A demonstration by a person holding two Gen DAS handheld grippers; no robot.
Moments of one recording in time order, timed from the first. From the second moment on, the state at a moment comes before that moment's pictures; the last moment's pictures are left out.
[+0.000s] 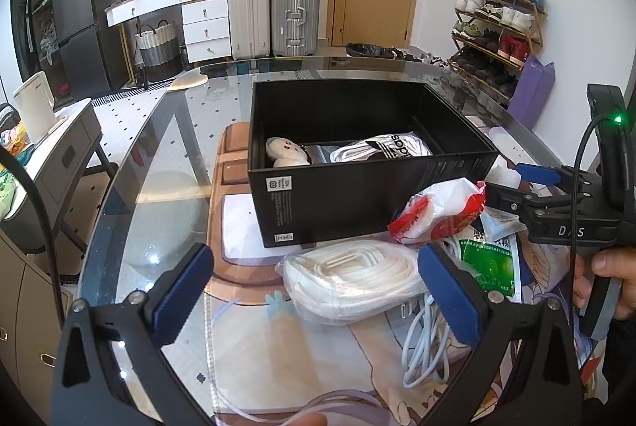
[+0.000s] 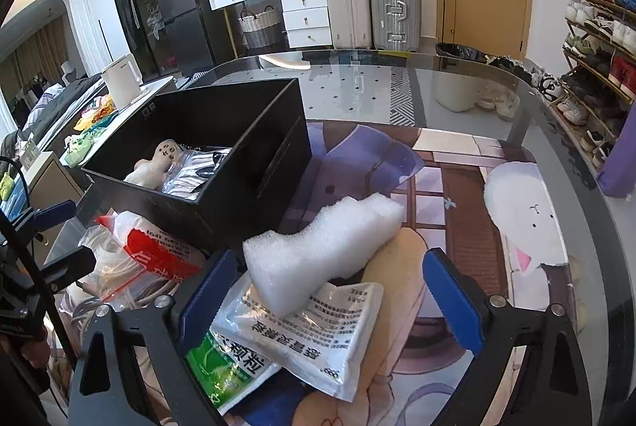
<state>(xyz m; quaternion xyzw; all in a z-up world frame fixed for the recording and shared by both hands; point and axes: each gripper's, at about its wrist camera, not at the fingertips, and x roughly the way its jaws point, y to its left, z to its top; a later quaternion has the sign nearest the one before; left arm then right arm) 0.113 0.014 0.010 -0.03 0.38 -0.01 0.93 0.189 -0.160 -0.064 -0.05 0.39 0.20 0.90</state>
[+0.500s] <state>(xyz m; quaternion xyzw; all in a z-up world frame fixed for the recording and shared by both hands) 0.113 0.014 0.009 -0.03 0.38 -0.01 0.93 0.189 -0.157 -0.065 -0.05 0.39 0.20 0.90</state>
